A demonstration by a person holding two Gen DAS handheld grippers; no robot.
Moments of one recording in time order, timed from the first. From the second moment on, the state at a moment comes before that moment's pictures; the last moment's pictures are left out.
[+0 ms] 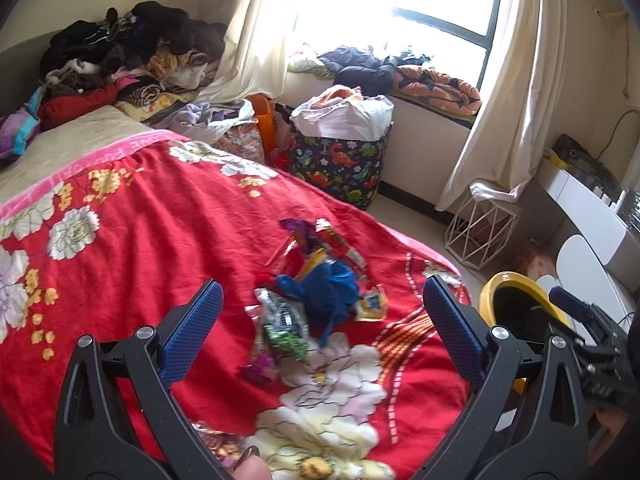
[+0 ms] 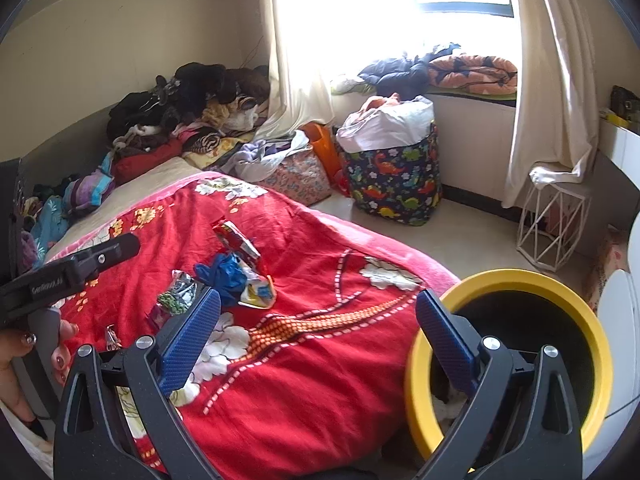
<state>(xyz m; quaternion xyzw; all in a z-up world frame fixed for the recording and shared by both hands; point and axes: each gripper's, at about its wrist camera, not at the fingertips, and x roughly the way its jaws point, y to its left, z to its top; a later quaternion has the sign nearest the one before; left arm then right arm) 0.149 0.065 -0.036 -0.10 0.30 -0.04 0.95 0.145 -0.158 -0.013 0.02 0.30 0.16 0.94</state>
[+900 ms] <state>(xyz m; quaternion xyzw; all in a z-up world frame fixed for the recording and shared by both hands) 0.160 0.100 -0.109 -0.12 0.42 -0.06 0.90 0.240 -0.083 -0.037 0.00 0.35 0.22 0.91</state>
